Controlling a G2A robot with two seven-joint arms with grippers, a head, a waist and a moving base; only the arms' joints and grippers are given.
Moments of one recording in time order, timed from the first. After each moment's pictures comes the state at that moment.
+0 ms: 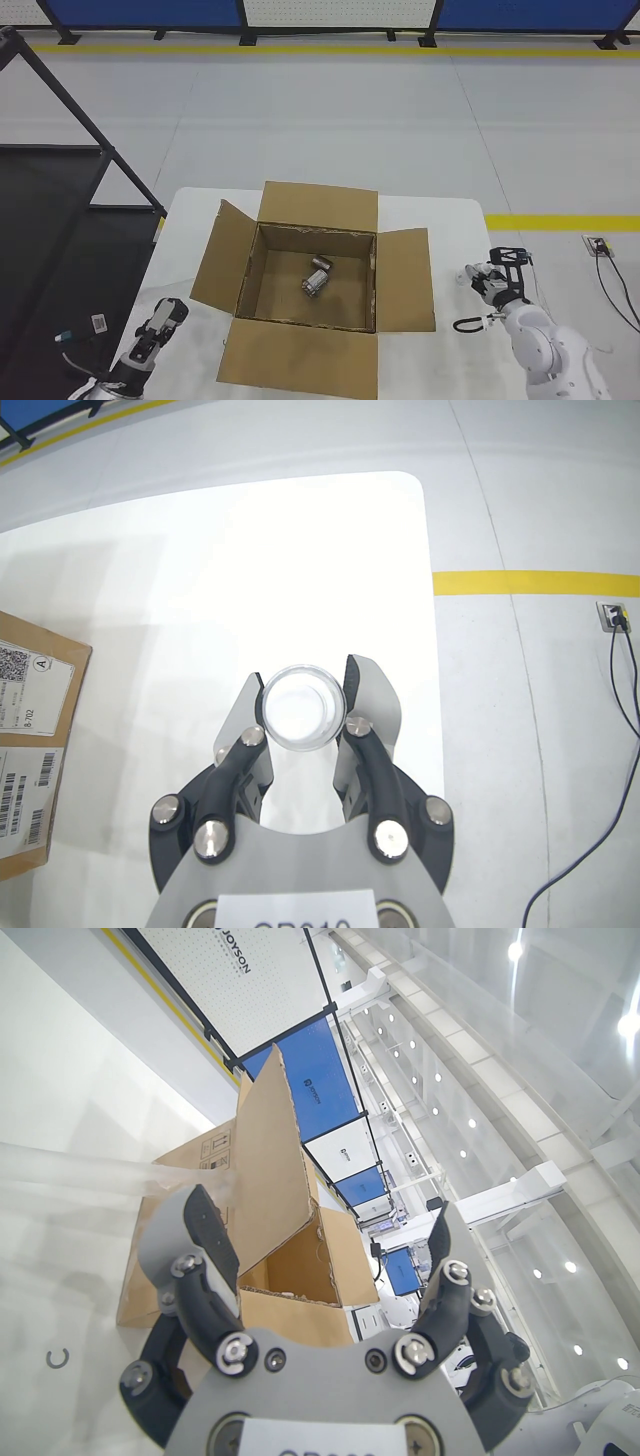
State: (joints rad) left arm 1.72 -1.23 -1.83 -1.88 -0.08 -0.49 -0.37; right arm -1.13 -1.25 1.67 -1.38 -1.15 -0.19 0.46
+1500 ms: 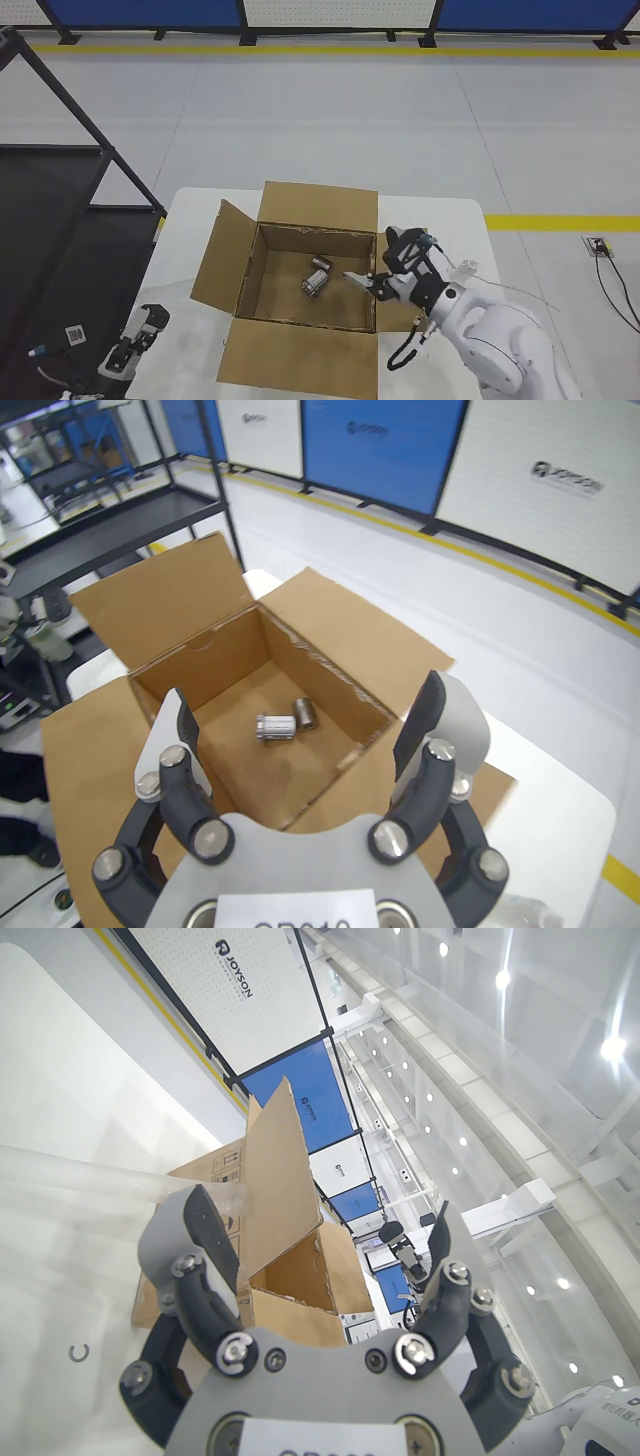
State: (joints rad) left arm 1.76 -1.22 -1.90 -1.86 -0.17 -0.55 -0.38; right arm -1.05 -1.26 1.24 -1.95 -1.05 -0.37 0.67
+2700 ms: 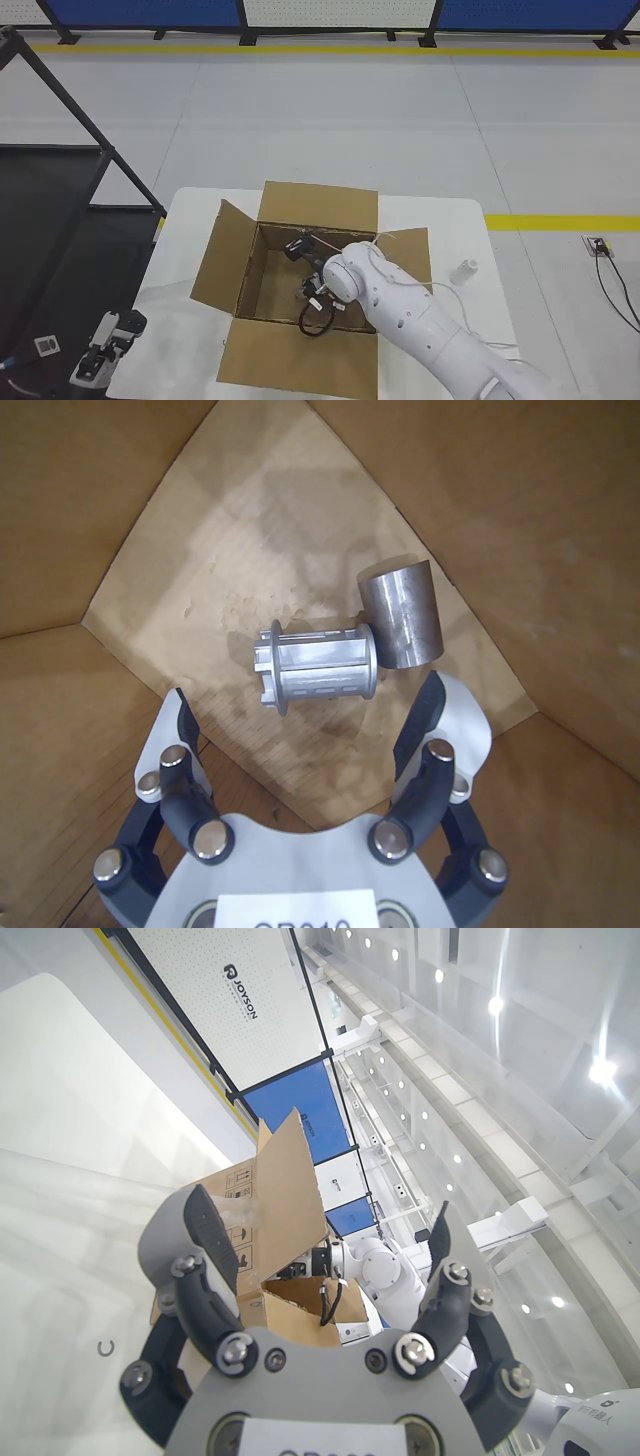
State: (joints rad) left arm 1.78 -1.22 -1.98 -1.82 -0.28 -0.58 -0.44; right arm -0.34 -1.59 0.53 -0.81 -0.78 -0.02 0.96
